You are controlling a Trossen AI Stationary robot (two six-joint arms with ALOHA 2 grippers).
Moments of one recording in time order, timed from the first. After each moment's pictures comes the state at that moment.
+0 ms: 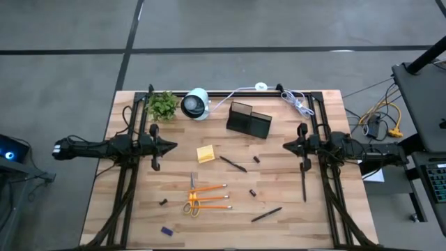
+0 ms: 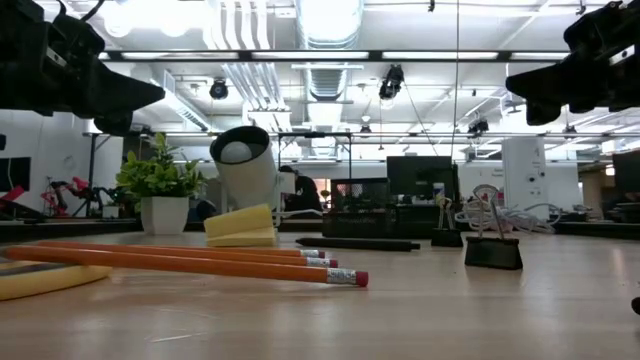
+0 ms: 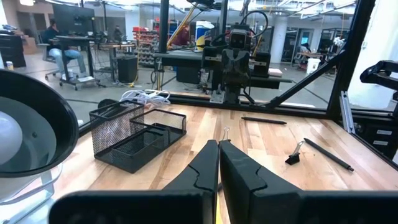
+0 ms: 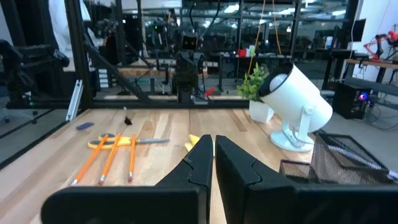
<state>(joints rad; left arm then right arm) -0.07 0.08 0.01 0.05 -0.21 -0.07 -0.03 0.02 0.01 0.05 0.00 0.02</state>
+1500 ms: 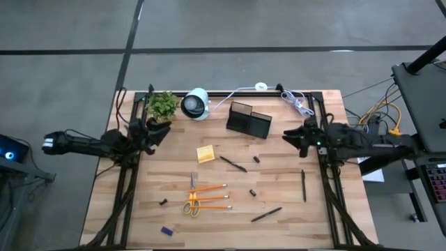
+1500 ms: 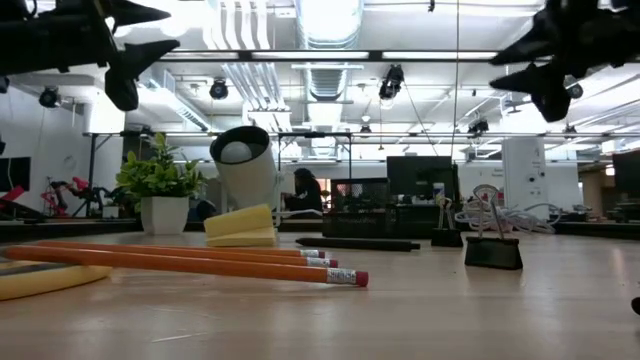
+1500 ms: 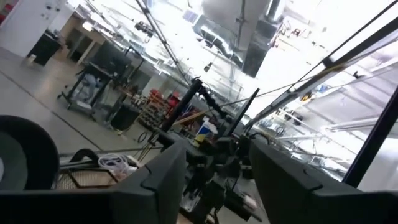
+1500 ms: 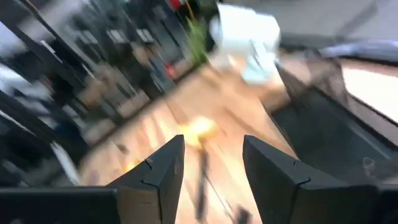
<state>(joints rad) -0.07 0.37 0.07 0.66 -0.42 -0.47 -0.03 0.38 0.38 -0.28 0.21 0.65</state>
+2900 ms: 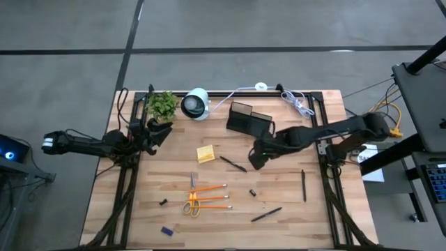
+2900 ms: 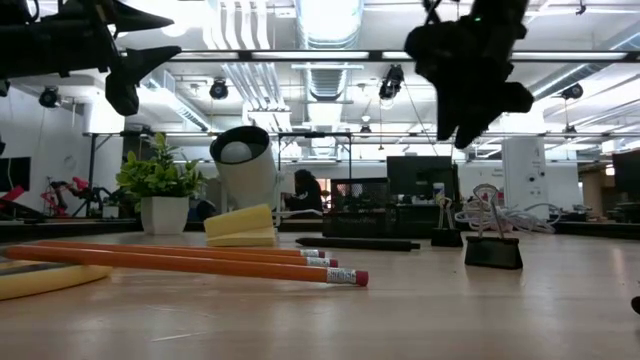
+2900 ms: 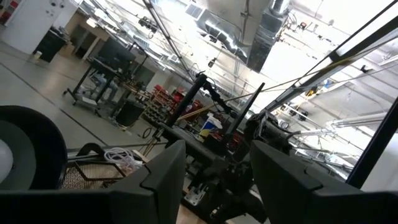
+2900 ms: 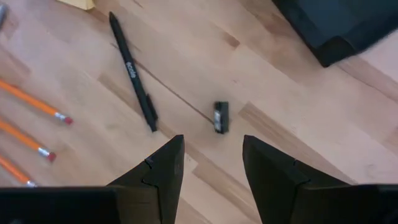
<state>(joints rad) -0.07 0.38 0.06 0.67 -0.43 -0.47 0.10 1.50 1.12 -0.86 0.19 1.04</state>
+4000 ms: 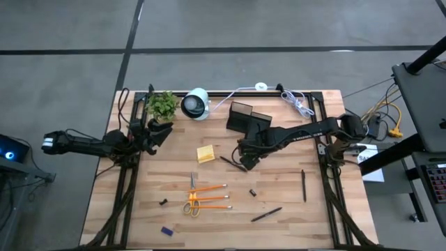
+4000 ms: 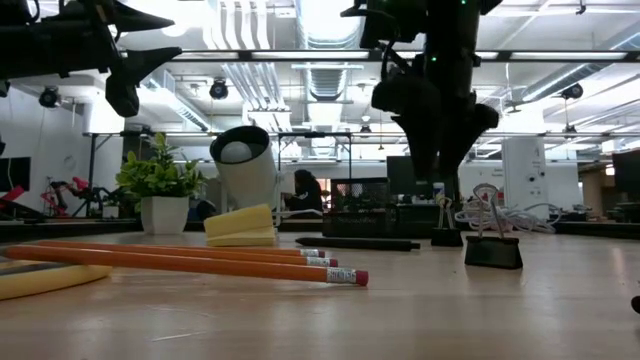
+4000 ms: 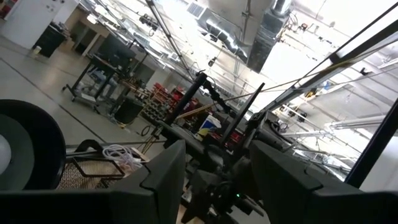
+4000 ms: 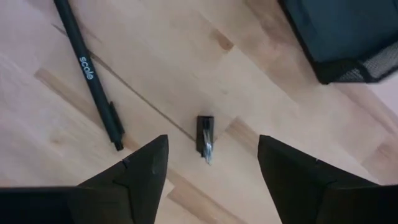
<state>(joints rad) -0.07 0.39 0.06 0.66 -0.43 -0.49 0.04 1.76 1.28 -0.97 0.18 0.91</state>
